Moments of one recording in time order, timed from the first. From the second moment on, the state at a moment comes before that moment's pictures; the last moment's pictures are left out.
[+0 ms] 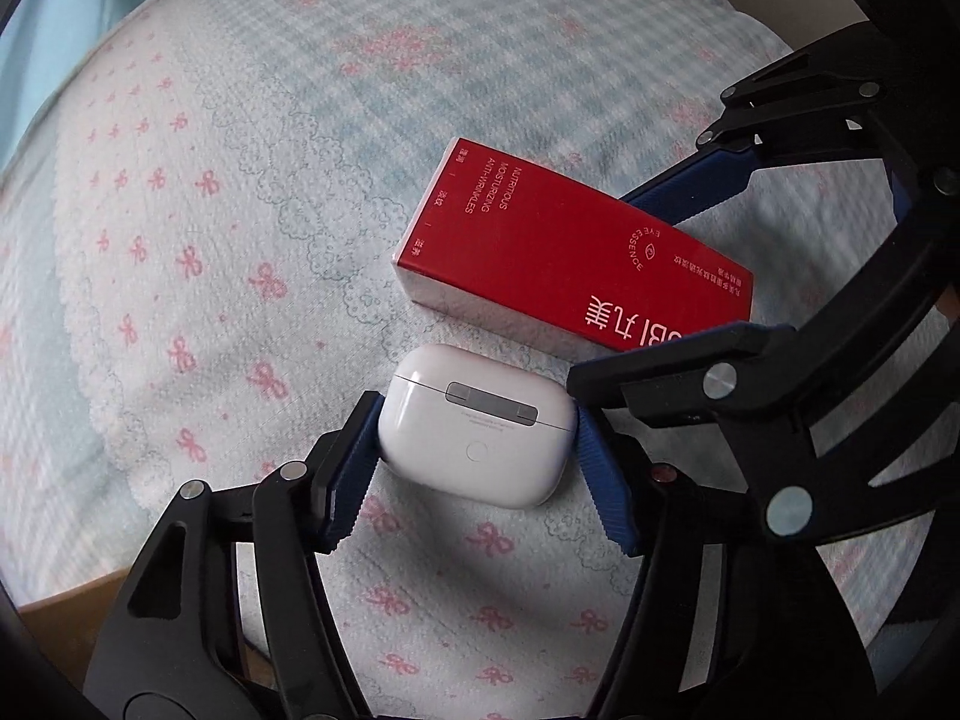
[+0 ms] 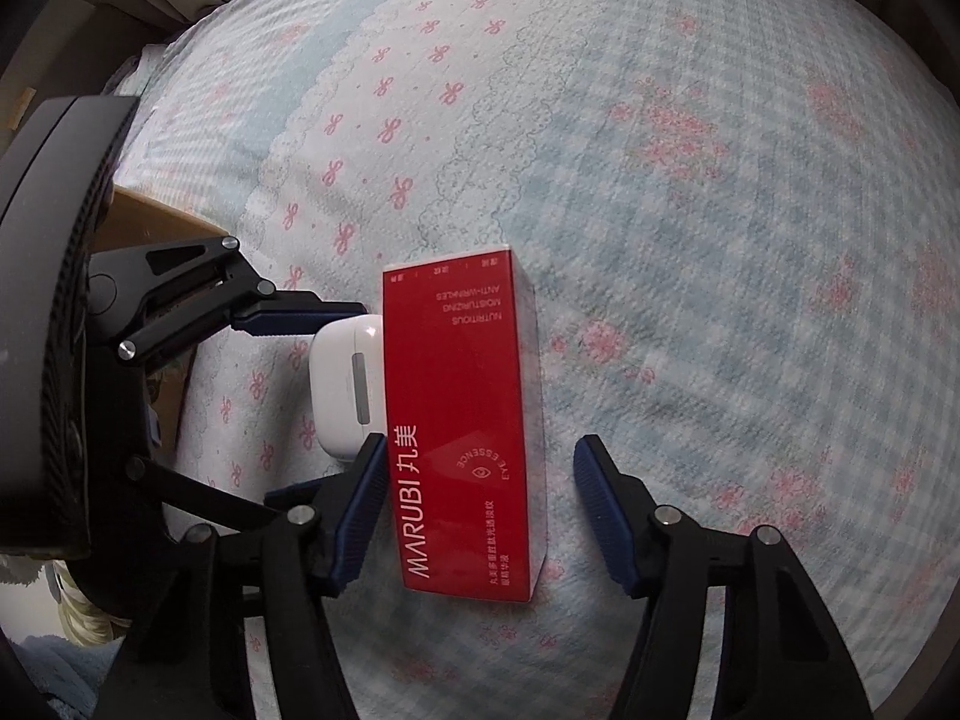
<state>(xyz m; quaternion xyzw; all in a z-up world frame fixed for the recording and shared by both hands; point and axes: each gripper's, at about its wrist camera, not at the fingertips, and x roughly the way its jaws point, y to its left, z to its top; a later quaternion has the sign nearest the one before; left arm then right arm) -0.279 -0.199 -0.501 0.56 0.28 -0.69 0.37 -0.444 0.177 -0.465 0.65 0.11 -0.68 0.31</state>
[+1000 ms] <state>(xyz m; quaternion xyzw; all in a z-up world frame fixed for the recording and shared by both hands) -0.238 -0.209 -0.459 0.52 0.33 -0.66 0.43 -0.437 0.205 -0.419 0.63 0.06 -0.72 0.28</state>
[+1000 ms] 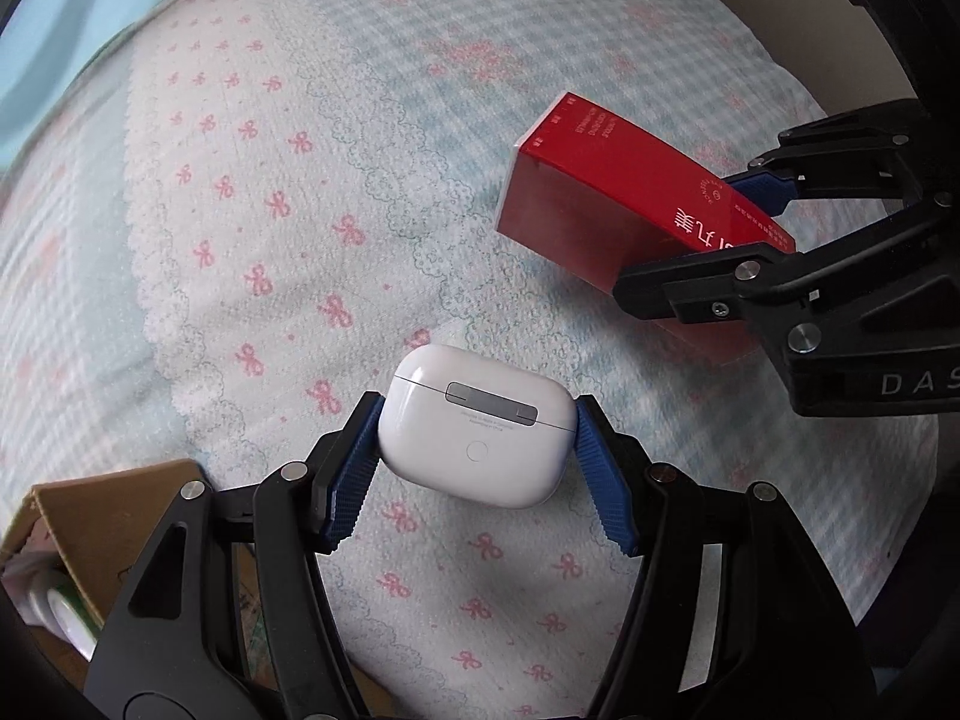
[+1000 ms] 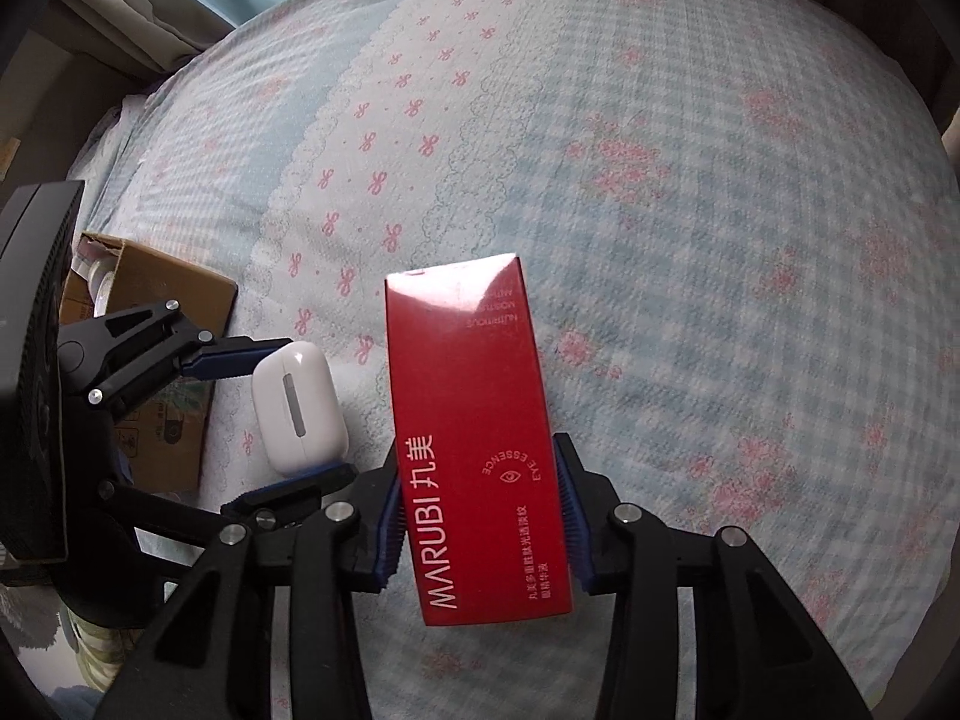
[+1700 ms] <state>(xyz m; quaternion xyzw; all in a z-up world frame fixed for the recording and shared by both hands) -0.179 -0.138 -0.252 0.42 0.32 -0.67 0.53 -0.369 0.177 -0.261 0.58 0.02 -0.76 0.28</state>
